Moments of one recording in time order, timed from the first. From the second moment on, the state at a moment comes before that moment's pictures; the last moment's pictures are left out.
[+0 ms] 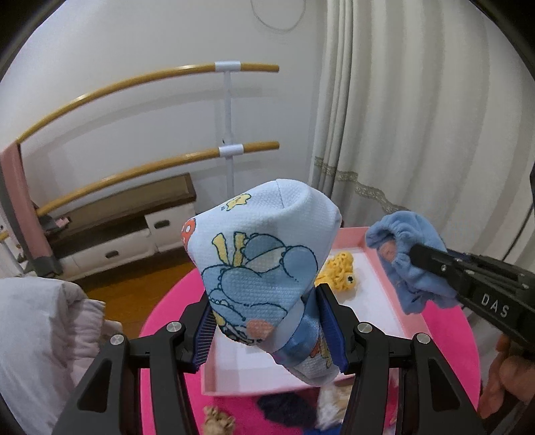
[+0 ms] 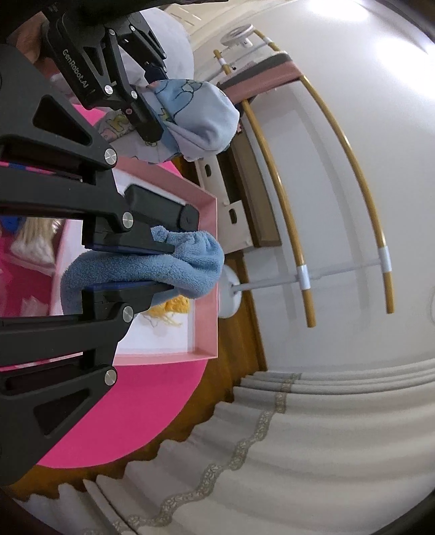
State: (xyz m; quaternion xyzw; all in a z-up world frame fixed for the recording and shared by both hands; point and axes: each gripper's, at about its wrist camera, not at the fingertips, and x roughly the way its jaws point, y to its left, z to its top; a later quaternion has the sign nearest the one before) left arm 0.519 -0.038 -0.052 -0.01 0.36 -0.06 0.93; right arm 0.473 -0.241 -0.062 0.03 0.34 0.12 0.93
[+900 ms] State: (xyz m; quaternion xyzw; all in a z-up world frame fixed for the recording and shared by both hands) left arm 0.632 -0.084 -0.078 0.02 0.40 -0.06 0.92; right arm 0.519 -0.263 -0.104 0.07 0.41 0.10 0.90
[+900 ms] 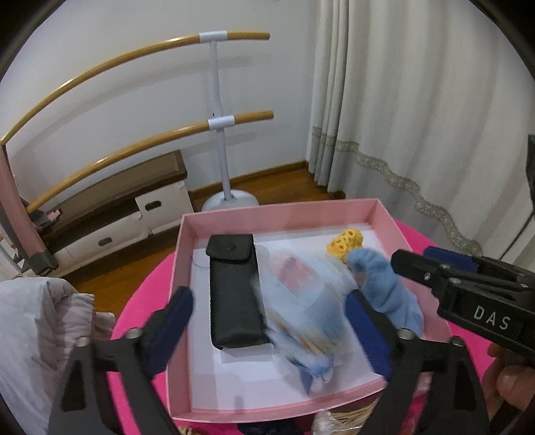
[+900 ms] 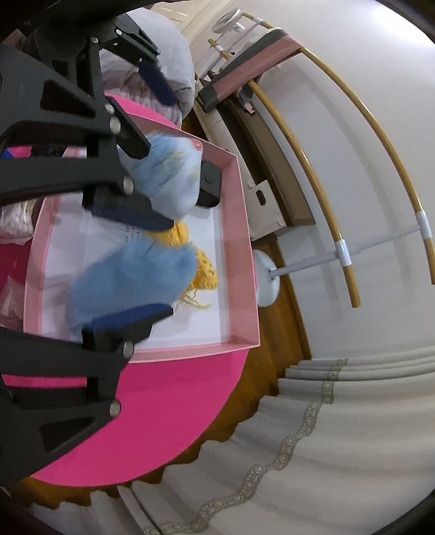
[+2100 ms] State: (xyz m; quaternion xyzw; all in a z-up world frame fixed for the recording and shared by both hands) left arm 0.332 -0.032 -0.053 0.01 0.28 -0.01 0.96; right arm 0.262 -0.280 -0.039 0.08 0.22 0.03 0.97
